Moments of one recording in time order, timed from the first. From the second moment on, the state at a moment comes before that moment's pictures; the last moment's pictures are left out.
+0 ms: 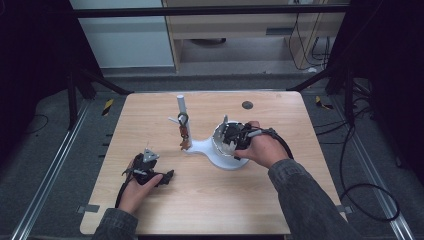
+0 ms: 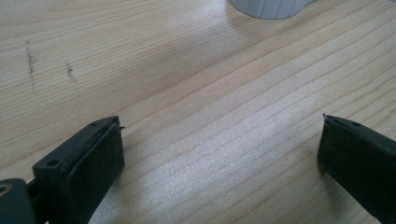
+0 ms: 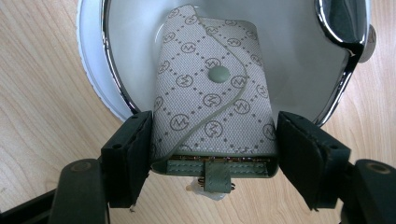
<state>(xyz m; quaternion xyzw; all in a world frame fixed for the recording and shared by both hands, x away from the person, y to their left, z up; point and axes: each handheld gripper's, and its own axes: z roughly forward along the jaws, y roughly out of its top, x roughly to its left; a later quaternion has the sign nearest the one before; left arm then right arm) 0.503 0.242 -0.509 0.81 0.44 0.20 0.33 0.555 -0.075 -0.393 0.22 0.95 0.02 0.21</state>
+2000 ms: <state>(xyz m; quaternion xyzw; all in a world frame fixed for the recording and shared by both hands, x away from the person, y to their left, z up) 0.503 0.242 -0.509 0.81 0.44 0.20 0.33 0.534 -0.107 -0.370 0.26 0.94 0.10 0.22</state>
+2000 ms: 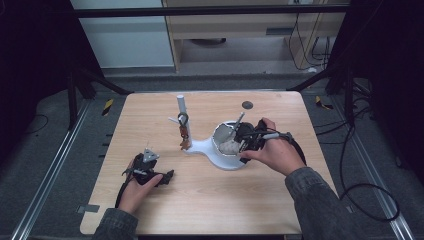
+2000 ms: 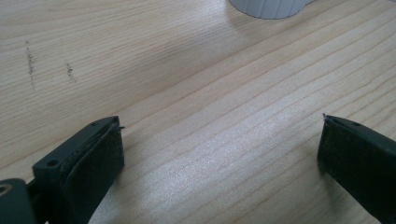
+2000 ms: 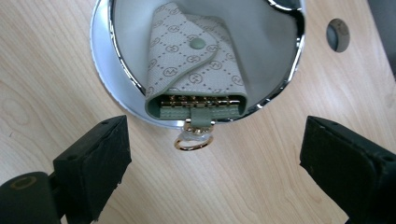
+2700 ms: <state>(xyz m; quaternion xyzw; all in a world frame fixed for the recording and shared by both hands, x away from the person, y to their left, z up) 0.503 0.242 -0.509 0.81 0.44 0.20 0.33 0.522 -0.141 -0.359 0.29 0.91 0.18 0.23</state>
